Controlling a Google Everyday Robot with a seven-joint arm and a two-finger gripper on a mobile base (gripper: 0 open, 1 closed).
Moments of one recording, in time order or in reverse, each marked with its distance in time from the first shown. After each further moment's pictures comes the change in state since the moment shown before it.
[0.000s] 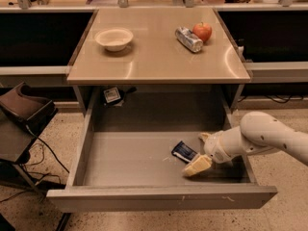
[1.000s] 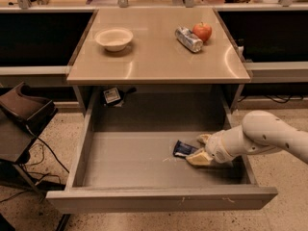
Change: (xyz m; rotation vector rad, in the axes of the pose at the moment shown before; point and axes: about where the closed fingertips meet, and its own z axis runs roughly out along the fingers) arm -0.005 0.001 -0.006 0.000 0.000 0.000
